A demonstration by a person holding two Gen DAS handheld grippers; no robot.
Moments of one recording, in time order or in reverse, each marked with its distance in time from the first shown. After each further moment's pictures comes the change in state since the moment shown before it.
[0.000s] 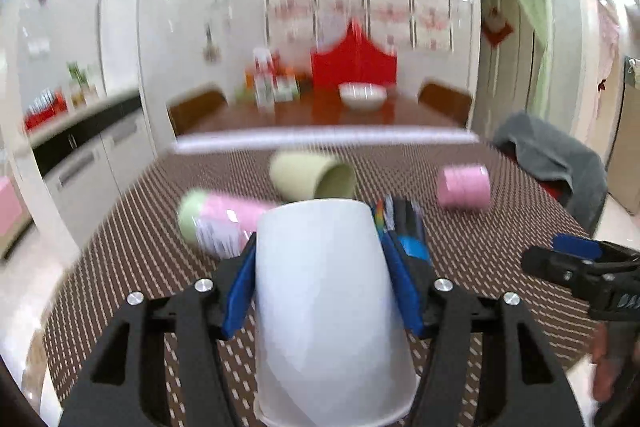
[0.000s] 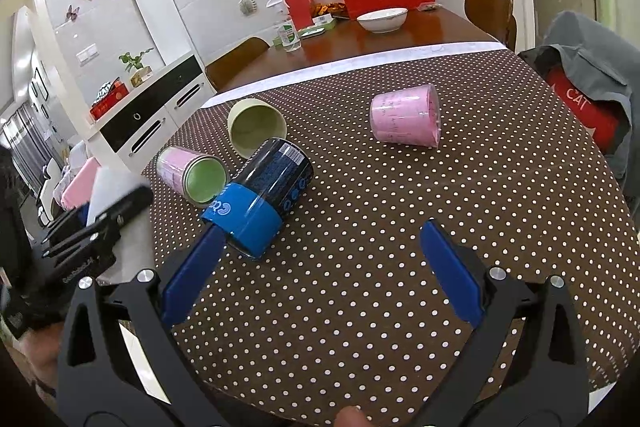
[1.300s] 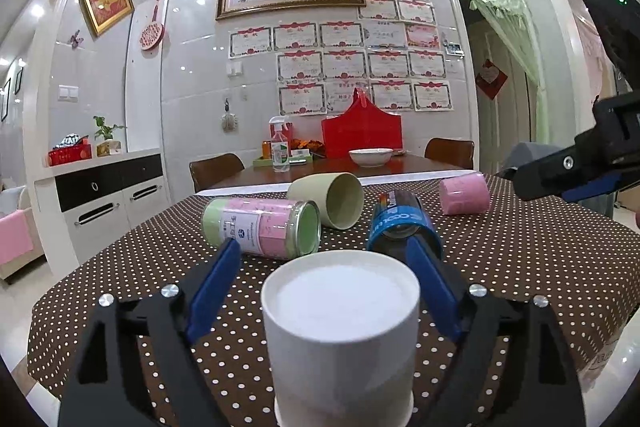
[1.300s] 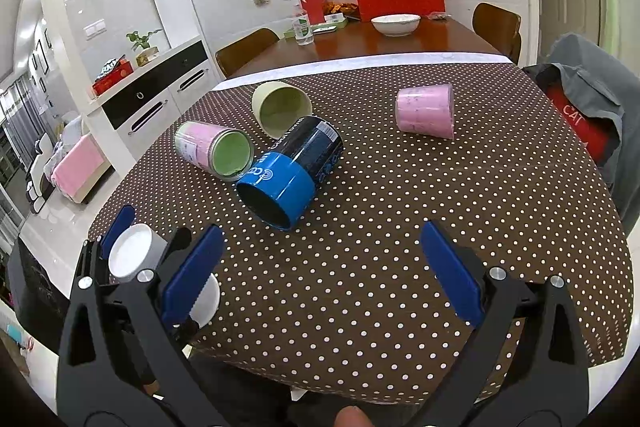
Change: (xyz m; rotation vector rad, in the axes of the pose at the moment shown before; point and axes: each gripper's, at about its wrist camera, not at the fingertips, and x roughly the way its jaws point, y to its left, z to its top) left arm -0.032 -0.014 -0.085 0.024 -0.256 0.035; right arm -0.021 0.043 -0.025 -0.083 -0.001 -0.033
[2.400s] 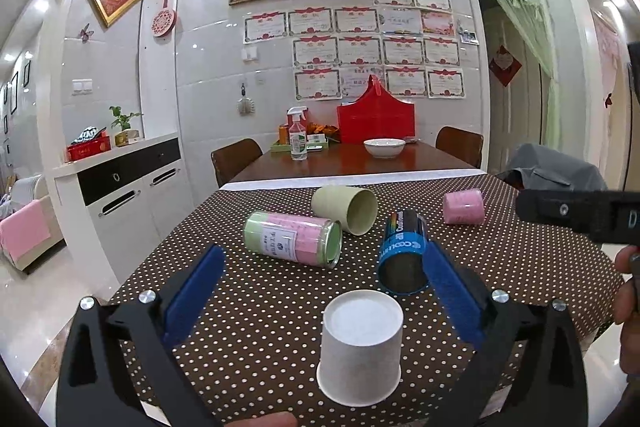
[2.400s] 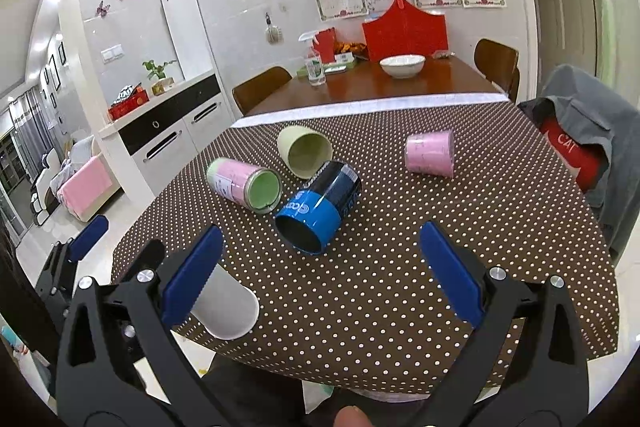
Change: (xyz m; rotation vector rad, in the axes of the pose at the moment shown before) left arm -0.064 0.021 0.077 -0.018 0.115 0.054; right arm -0.061 0.023 0.006 -0.012 -0.152 0.015
